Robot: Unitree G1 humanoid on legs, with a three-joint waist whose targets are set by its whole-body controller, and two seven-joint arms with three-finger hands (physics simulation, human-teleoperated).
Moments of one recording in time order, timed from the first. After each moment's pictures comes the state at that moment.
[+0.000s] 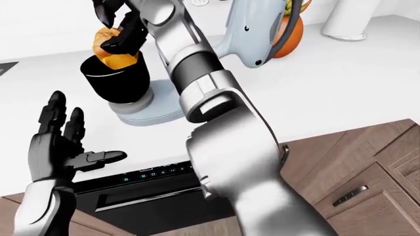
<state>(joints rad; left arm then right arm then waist) -0.04 0.09 0.26 -0.60 -0.13 0.43 0.04 -1.79 0.04 -0.03 1.29 -0.23 0.14 0.32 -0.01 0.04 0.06</state>
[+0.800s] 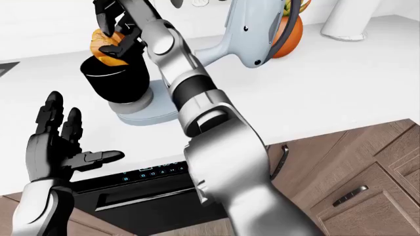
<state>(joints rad) -0.04 0.10 0.28 -0.58 -0.13 0.41 0.03 -1.71 0.09 -0.10 1.38 -0.27 -0.16 0.10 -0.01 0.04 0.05</state>
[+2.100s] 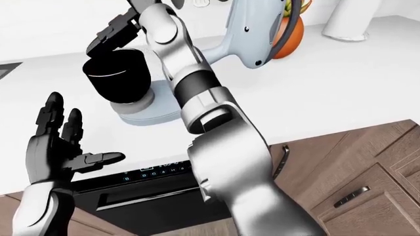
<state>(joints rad) -0.03 0.08 0.27 -0.60 -0.13 0.41 0.03 -1.70 0.07 -0.07 1.27 -0.15 -0.20 0.11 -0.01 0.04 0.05</state>
